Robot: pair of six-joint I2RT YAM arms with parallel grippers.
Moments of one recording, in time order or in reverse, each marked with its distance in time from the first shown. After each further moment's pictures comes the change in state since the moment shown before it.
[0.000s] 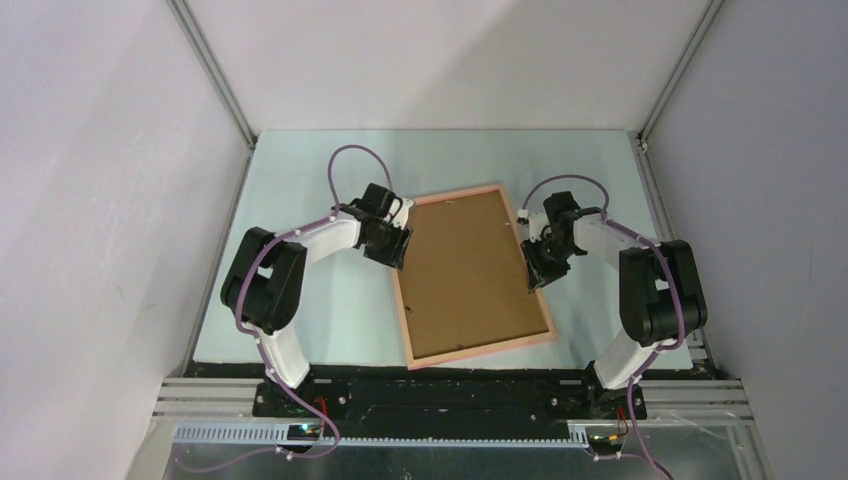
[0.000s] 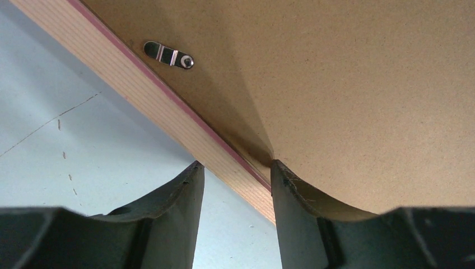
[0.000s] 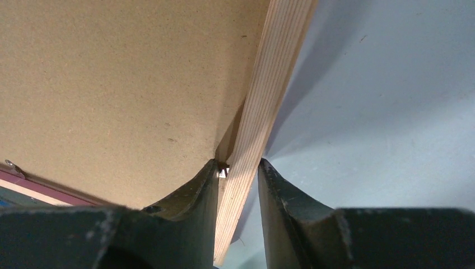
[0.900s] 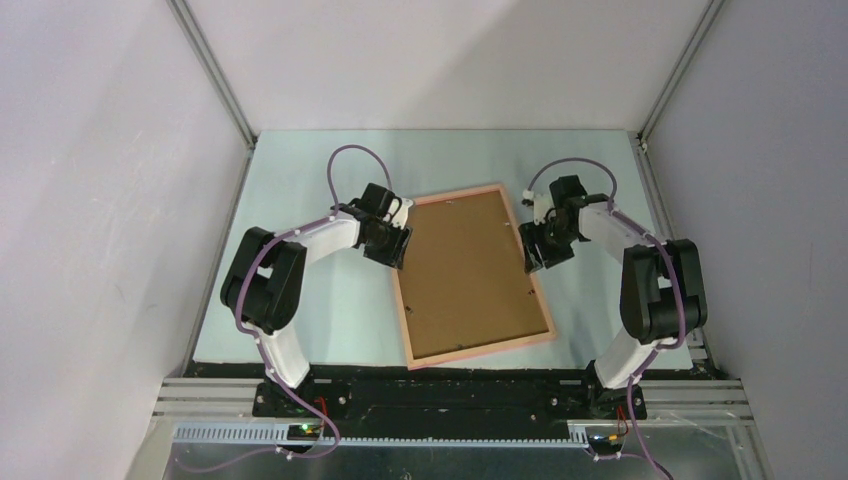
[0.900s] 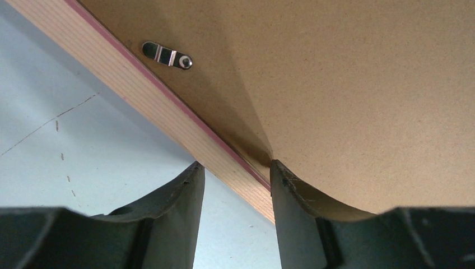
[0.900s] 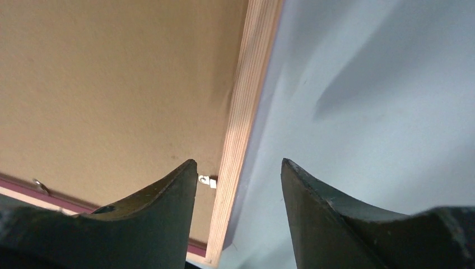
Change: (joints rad) left arm 0.005 0.000 0.000 -0.001 0.011 0.003; right arm -0.029 0.005 0.091 -0.023 -0.006 0.000
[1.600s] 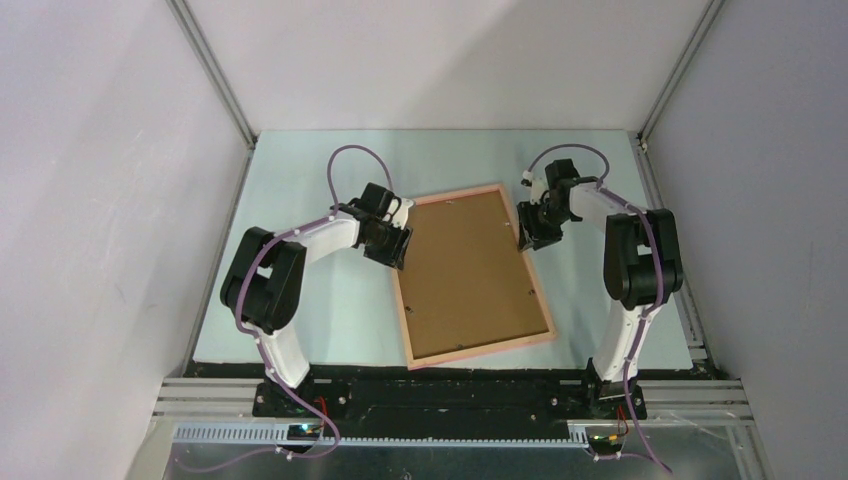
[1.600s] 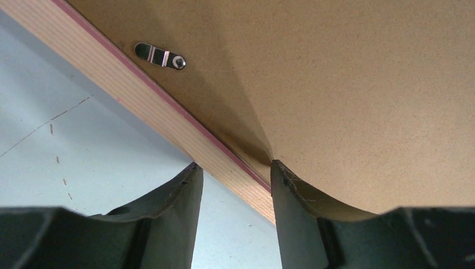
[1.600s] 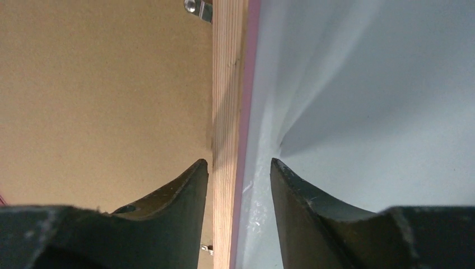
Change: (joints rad) left arm 0.001 0.000 0.000 -0.001 0.024 0.010; right arm -0.032 0.246 0.232 0.062 -0.050 0.108
